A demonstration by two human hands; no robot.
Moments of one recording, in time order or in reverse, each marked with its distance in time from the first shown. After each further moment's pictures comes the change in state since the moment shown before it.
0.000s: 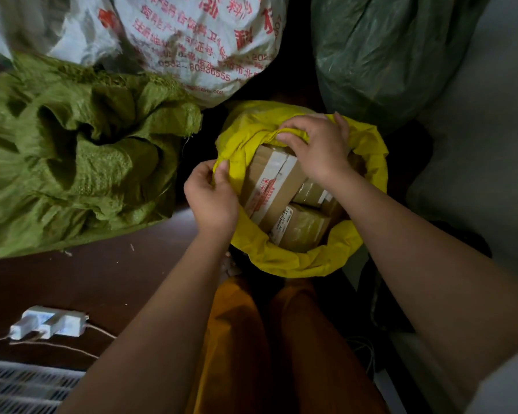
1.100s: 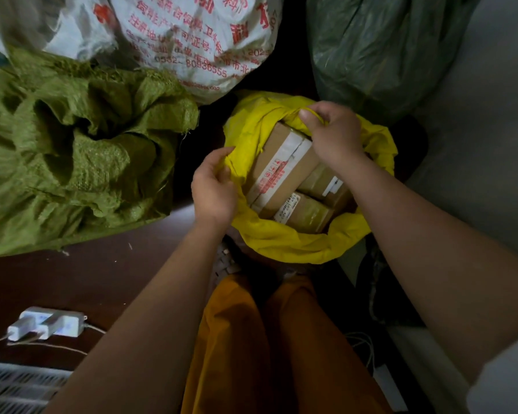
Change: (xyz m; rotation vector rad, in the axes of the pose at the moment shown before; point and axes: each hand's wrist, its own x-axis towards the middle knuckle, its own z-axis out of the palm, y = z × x) left_hand 0.004 0.001 -0.004 0.217 -0.266 -0.016; right_hand 0.004 0.008 -0.017 0.192 0.037 0.273
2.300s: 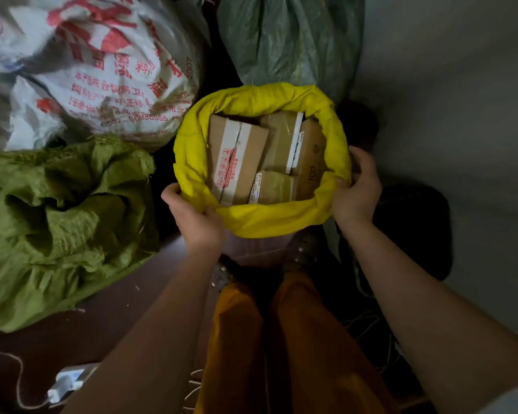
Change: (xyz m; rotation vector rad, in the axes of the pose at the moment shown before) left_hand -0.031 0.022 0.029 0.103 0.101 0.118; right_hand -0.098 0.086 -0.061 0.348 0.471 0.389
